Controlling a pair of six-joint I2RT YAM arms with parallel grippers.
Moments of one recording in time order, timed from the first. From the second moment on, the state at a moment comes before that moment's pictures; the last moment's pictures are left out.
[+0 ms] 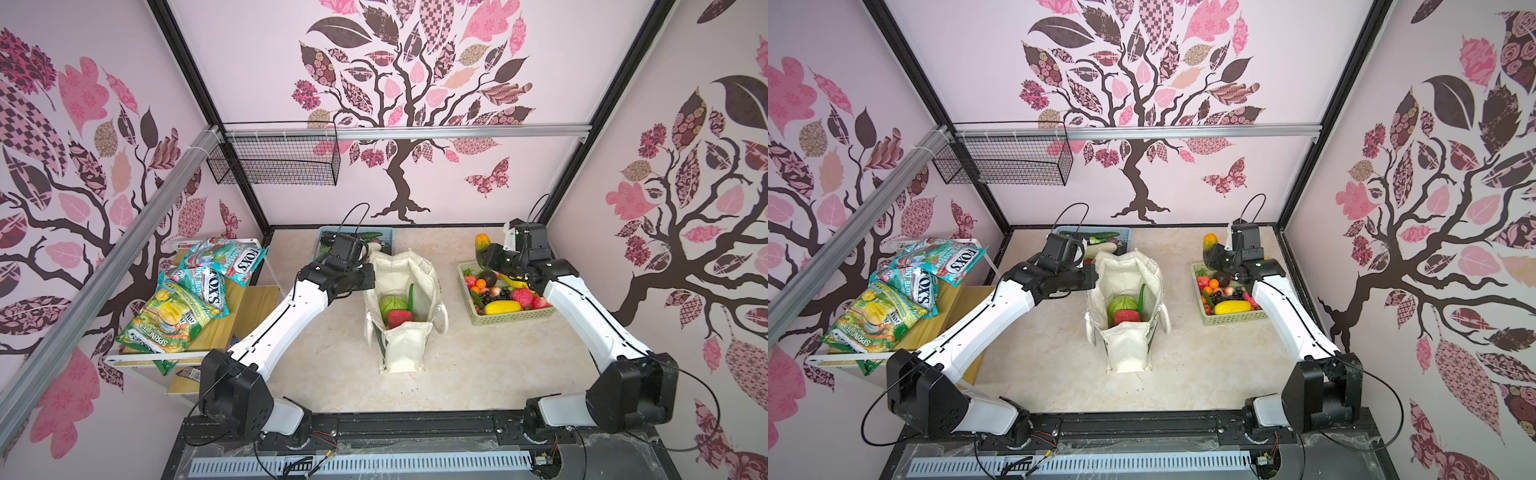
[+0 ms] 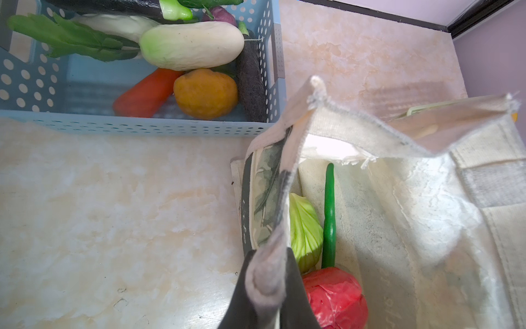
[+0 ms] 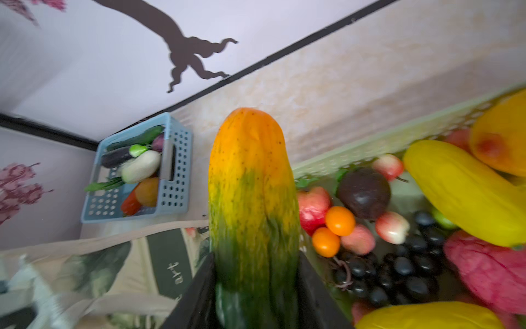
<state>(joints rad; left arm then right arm) -0.45 1.44 1.29 -0.71 0.02 -0.43 0.18 1.37 1.21 -0.47 -0.18 0.50</state>
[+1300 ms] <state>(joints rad) -0.47 1.44 1.29 -0.70 0.02 -0.45 0.65 1.35 1.19 -0.30 -0.40 0.53</state>
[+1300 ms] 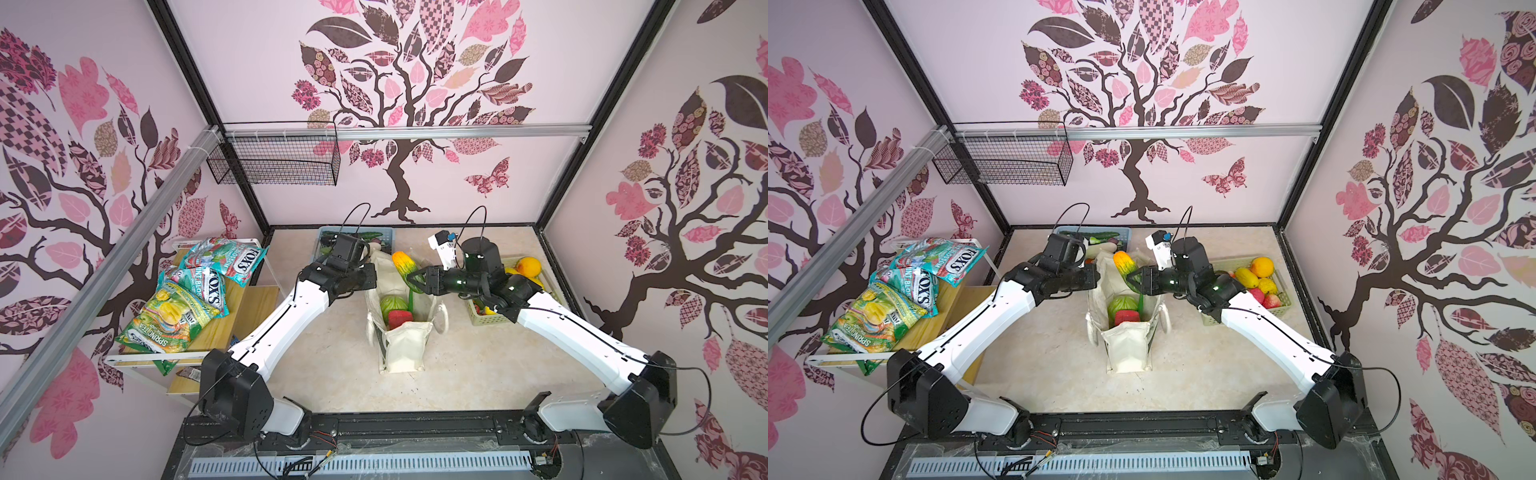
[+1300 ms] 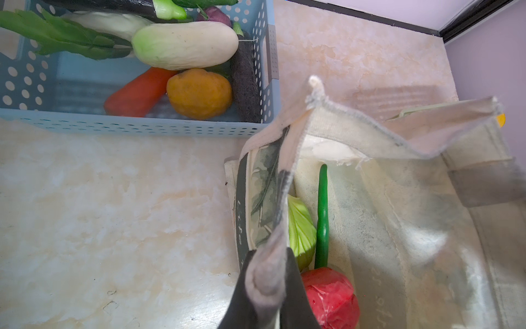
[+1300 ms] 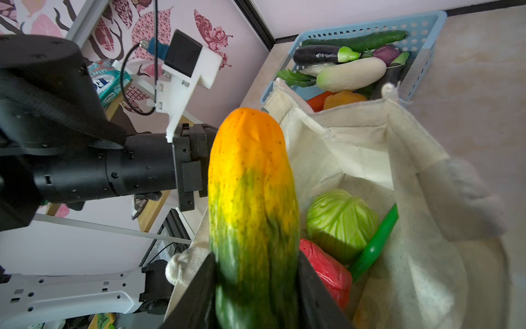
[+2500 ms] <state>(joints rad) -0.50 1.44 1.30 -0.68 0.02 -0.46 0.73 1.58 1.16 -0.39 -0.19 0.43</state>
